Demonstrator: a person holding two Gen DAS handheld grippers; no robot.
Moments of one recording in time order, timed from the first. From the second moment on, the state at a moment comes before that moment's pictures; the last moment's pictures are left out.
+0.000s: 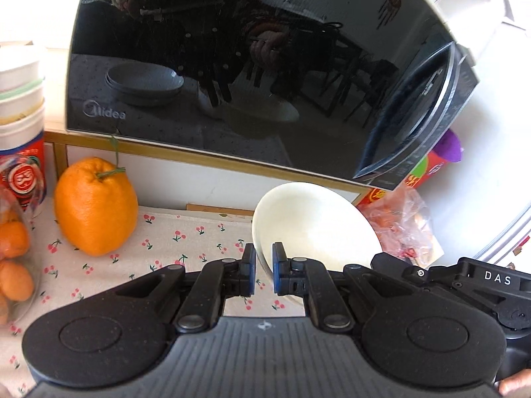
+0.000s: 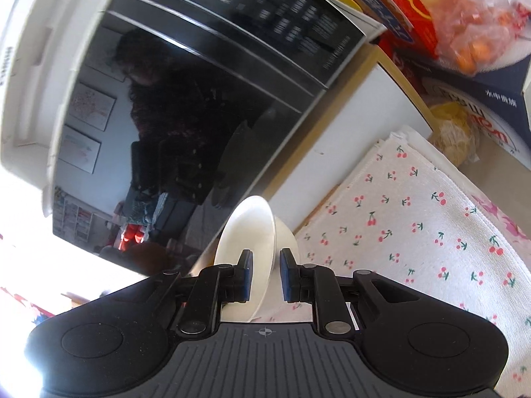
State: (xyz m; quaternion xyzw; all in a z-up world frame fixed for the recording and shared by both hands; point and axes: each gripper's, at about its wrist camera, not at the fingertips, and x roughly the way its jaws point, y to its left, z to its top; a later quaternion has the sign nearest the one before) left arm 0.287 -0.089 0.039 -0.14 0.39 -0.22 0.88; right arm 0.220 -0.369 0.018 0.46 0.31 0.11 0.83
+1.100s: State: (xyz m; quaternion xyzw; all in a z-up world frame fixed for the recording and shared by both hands) left arm 0.130 -0.039 0.023 -0.19 0.43 -0.24 0.85; right arm 0.076 -0.329 0.017 0.40 0.39 0.07 0.83
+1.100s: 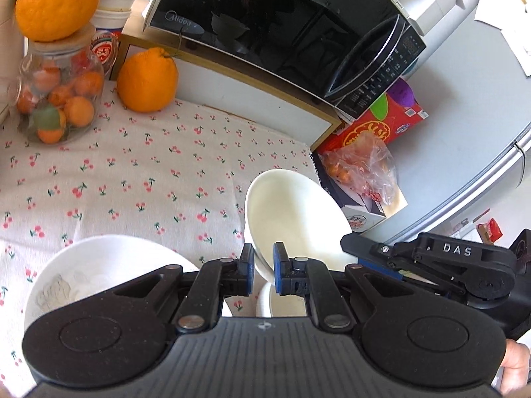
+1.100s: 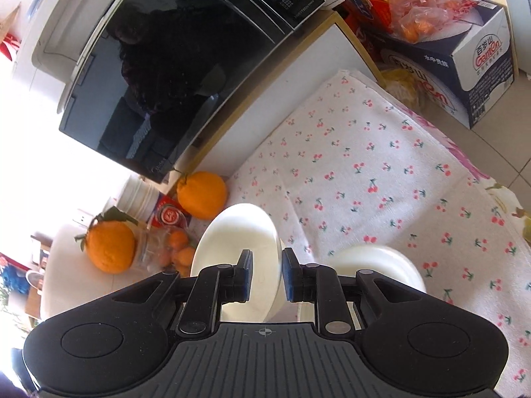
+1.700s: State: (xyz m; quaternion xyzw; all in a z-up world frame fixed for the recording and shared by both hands) left arm 0.105 -0.075 0.003 -0.12 0.47 -0.27 0.83; right arm 0.051 -0.348 0.007 0.37 0.45 0.02 0.81
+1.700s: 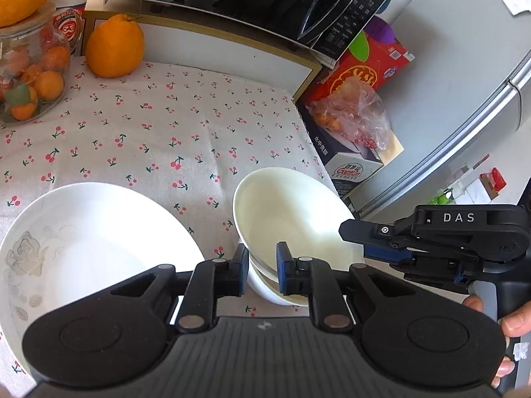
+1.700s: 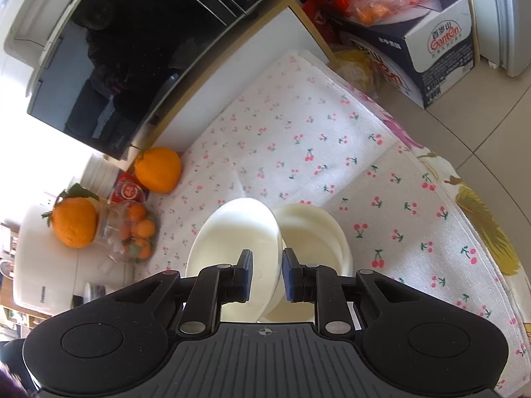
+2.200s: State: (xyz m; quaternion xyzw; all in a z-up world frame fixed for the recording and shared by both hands) left arm 0.102 -0.091 -0.004 -0.08 0.47 -0.27 0.83; right arm 0.055 -0.350 -0.004 0.34 0.47 0.00 0.81
